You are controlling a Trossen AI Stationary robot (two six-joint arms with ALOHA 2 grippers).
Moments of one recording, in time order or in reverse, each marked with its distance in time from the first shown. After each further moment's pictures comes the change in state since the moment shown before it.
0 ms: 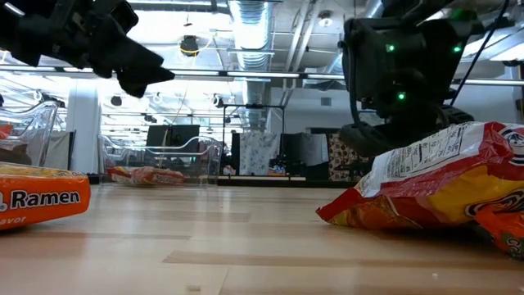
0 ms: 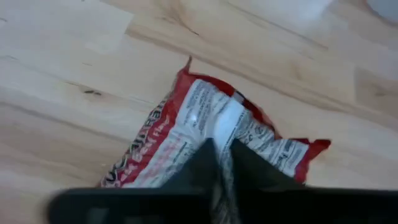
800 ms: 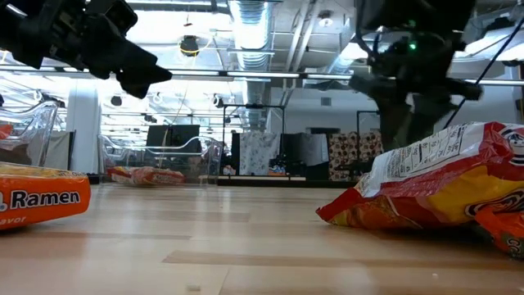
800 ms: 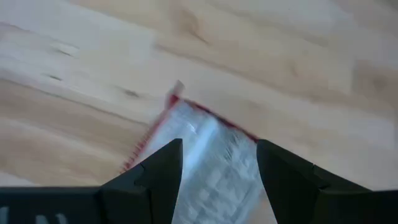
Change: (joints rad) left arm 0.000 0.019 0.000 0.000 0.080 0.028; right arm -0.019 -0.266 -0.002 -0.044 -0.042 -0.098
